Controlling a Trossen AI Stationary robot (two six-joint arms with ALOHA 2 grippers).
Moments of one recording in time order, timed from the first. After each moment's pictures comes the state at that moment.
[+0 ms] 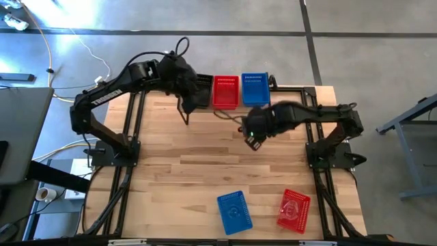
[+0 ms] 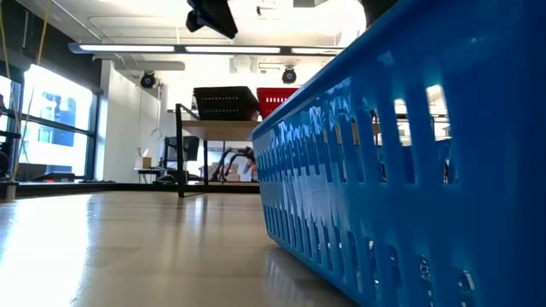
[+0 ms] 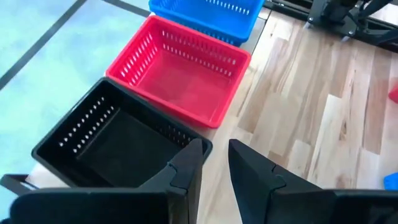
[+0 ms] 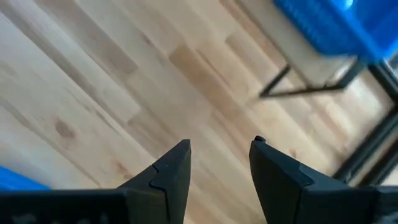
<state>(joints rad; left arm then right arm) 0.52 1.48 1.71 -1.04 -0.01 -0.04 0.07 1.67 1.82 -1.56 0.32 0.78</state>
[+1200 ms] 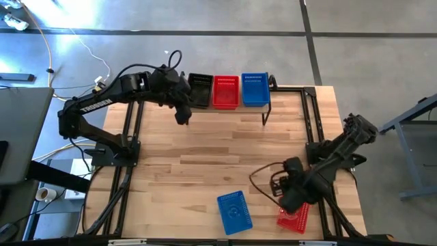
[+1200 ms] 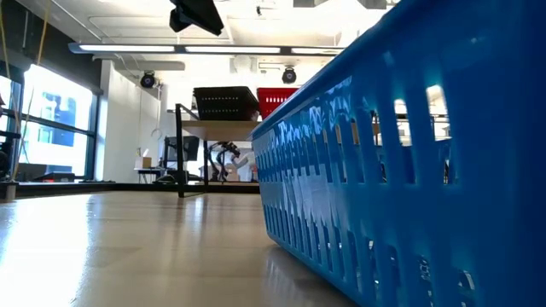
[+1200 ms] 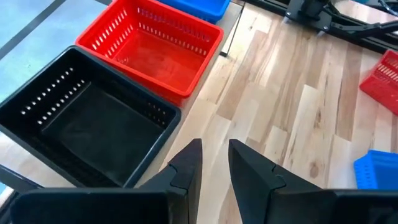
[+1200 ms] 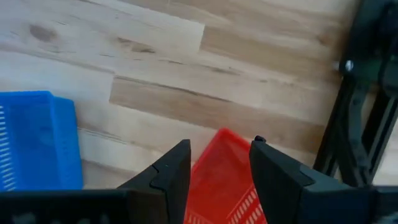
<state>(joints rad) 0.45 1.32 1.50 -0.97 -0.01 -0.12 0.74 1.59 1.49 -1.54 0.16 2.05</state>
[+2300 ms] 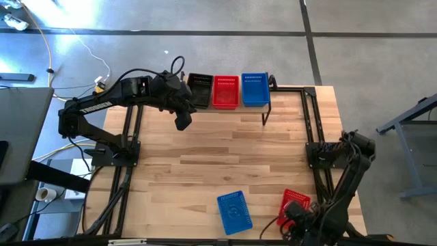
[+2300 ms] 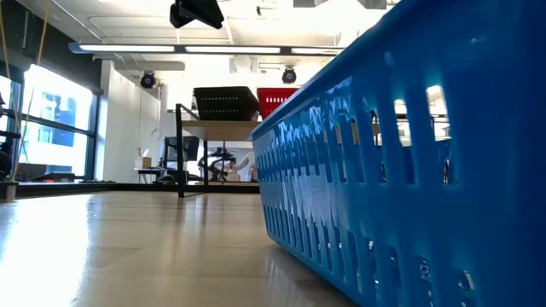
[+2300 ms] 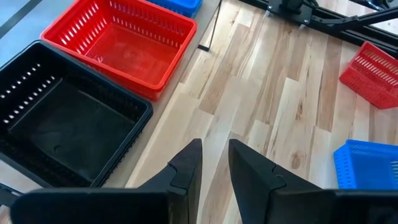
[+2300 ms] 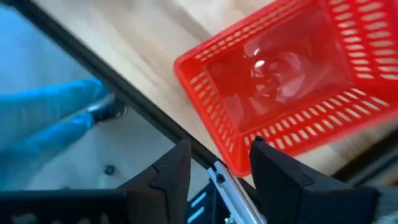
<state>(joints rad) 0.37 1.32 1.50 -0.98 -0.01 -0.16 1.07 1.78 1.49 -1.15 0.07 1.92</state>
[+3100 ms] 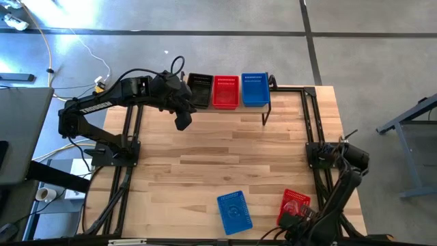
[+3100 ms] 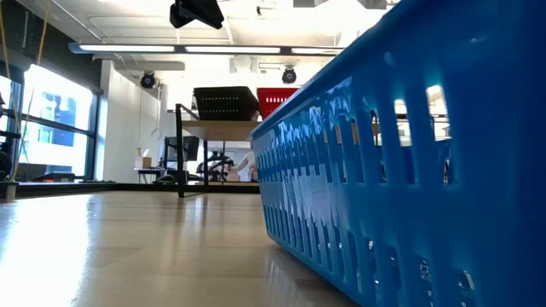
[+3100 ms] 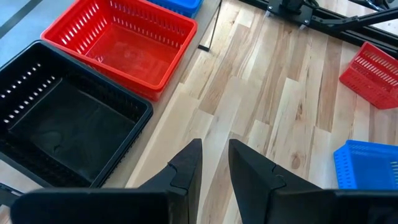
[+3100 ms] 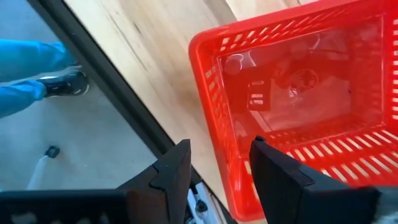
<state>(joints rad) 0.37 1.32 1.50 -0.98 -0.01 -0.16 1.08 1.94 1.49 -1.07 0.05 1.66</state>
